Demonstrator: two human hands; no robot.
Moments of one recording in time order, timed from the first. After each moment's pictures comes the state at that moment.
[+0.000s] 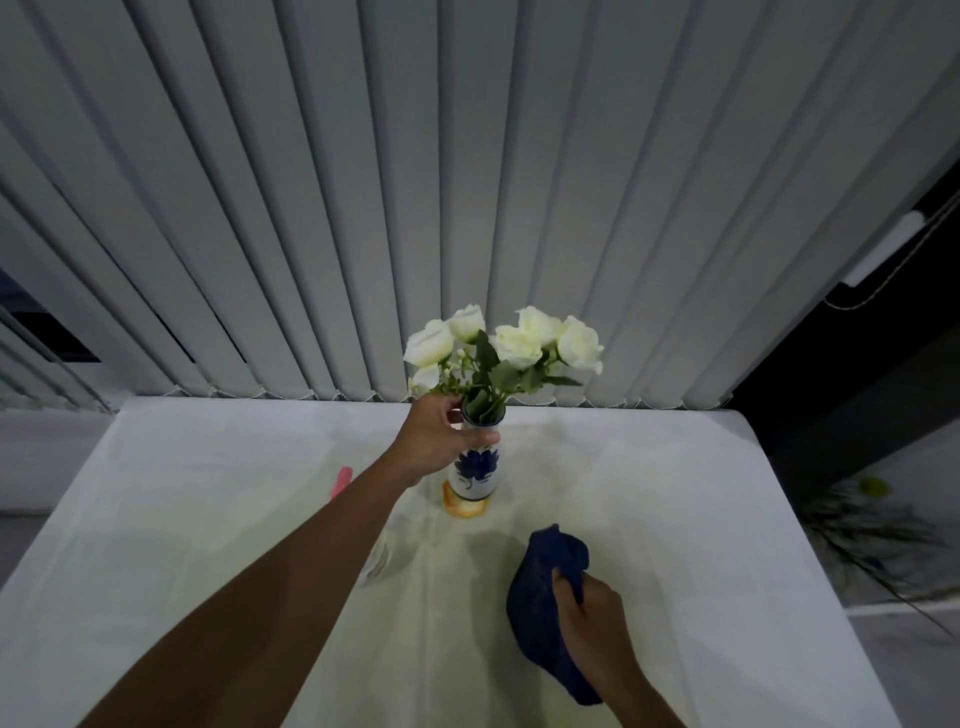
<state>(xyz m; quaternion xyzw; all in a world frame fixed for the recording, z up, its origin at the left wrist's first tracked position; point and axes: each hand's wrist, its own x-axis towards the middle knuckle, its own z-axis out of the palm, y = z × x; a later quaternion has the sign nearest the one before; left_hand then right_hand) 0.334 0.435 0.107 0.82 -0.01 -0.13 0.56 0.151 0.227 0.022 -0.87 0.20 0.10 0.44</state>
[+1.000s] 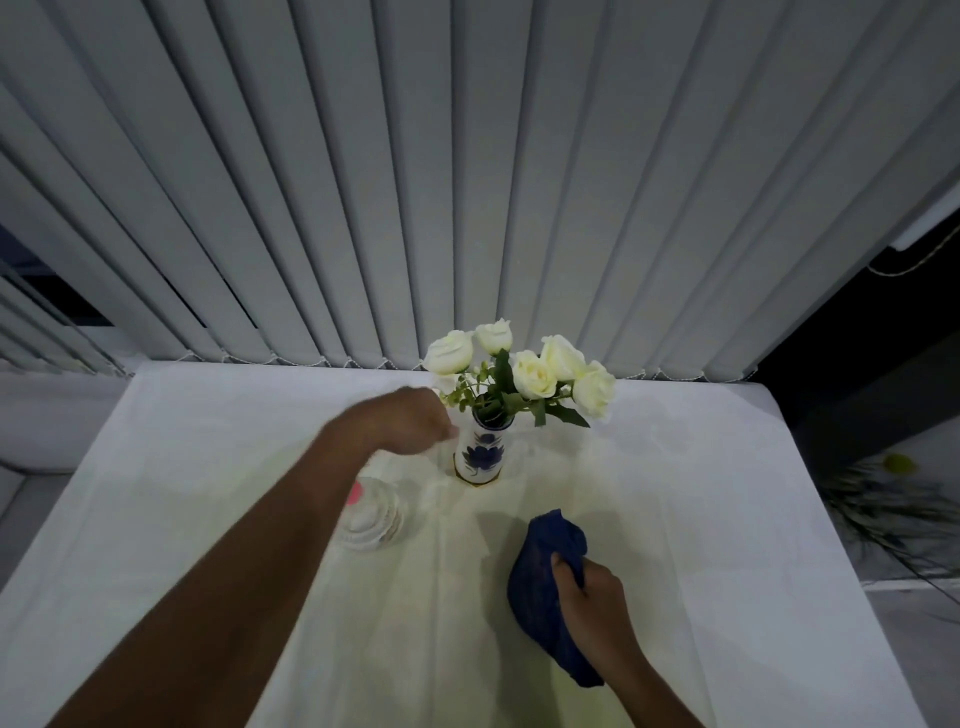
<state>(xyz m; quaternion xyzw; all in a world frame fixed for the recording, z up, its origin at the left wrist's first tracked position) 0.332 0.481 0.131 0.93 -0.13 -0.29 0.19 0.141 0.239 0.024 -0.86 0.23 0.15 0.43</state>
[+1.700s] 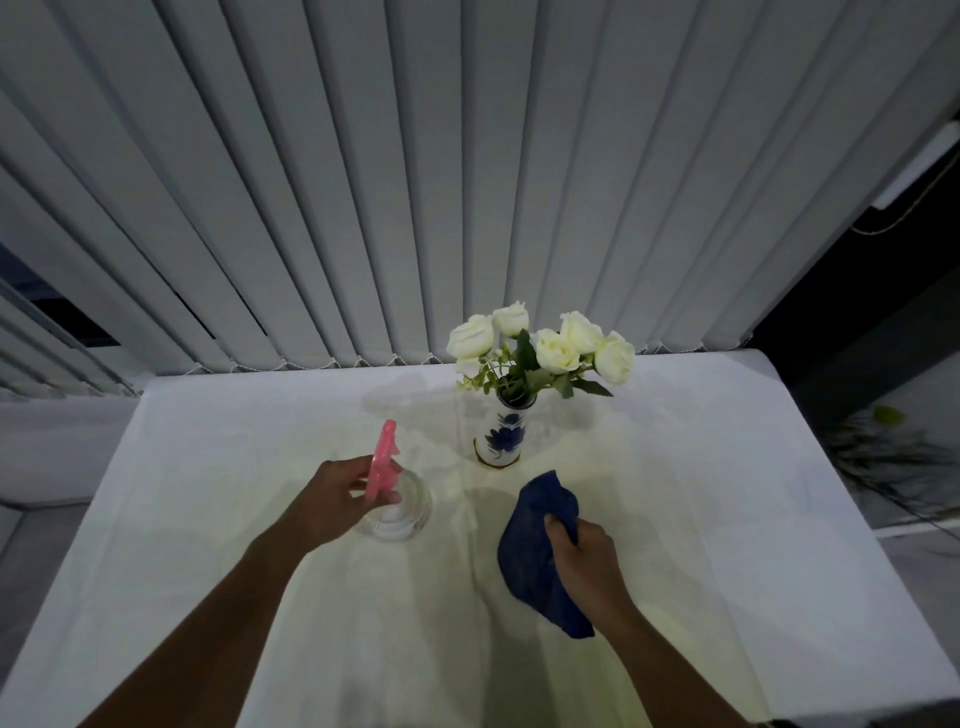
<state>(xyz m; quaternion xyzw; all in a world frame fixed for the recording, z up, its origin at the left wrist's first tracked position) 0.248 0.611 0.028 0.87 -0.10 -0.14 0.47 0.144 0.293 0.025 -0.81 0.25 0.12 0.51</state>
